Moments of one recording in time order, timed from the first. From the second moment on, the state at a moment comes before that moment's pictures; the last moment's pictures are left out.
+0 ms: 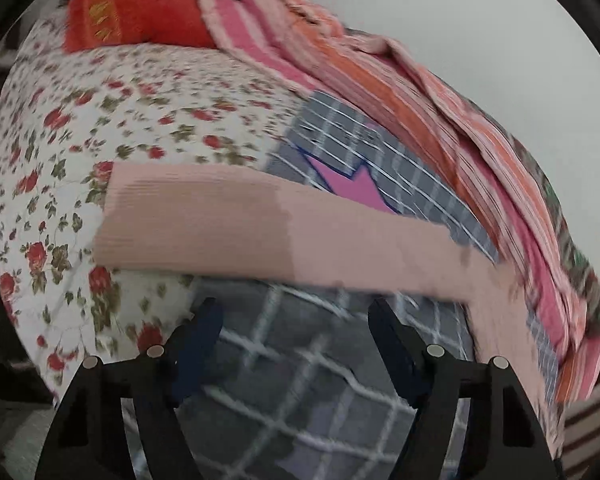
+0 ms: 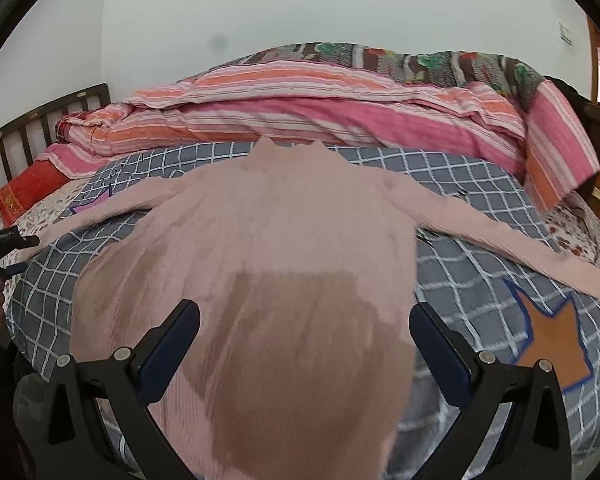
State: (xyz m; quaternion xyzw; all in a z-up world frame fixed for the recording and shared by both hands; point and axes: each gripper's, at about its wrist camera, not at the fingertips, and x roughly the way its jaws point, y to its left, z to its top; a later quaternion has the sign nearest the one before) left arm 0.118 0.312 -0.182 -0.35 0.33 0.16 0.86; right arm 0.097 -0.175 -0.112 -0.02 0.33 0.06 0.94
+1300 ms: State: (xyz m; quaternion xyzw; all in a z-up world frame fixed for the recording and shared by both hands) left arm 0.334 -0.063 -0.052 -0.03 0.27 -0.08 0.96; right arm 0.206 -0.342 -0.106 0.14 0.28 -0.04 0.95
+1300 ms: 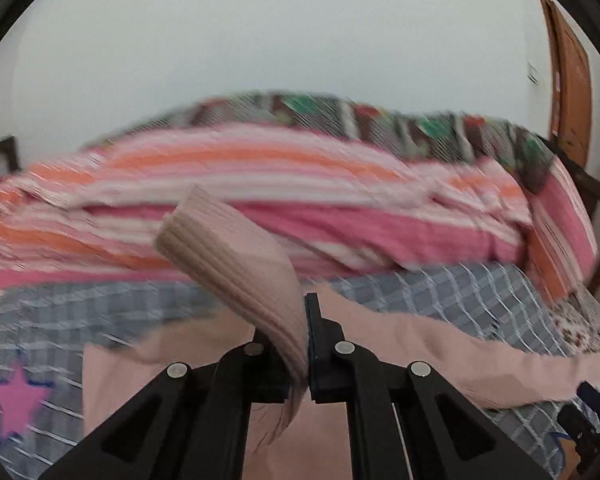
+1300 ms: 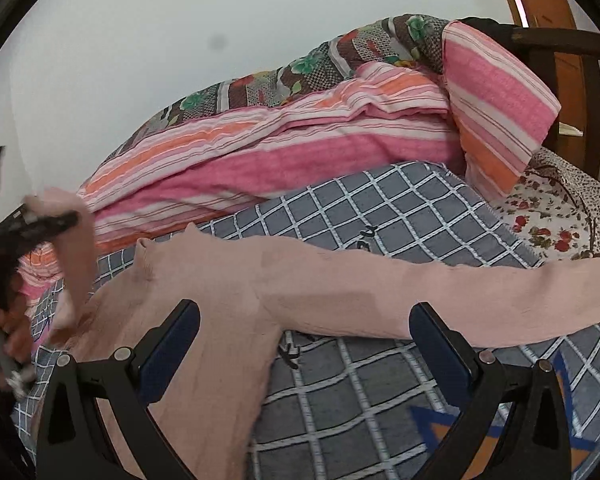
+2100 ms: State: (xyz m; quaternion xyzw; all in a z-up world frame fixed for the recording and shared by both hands) left arm 0.280 0.033 -0.125 -0.07 0.33 -0.01 0.94; right arm 0.241 -0.291 -0.128 0.11 0.35 -0.01 0.93
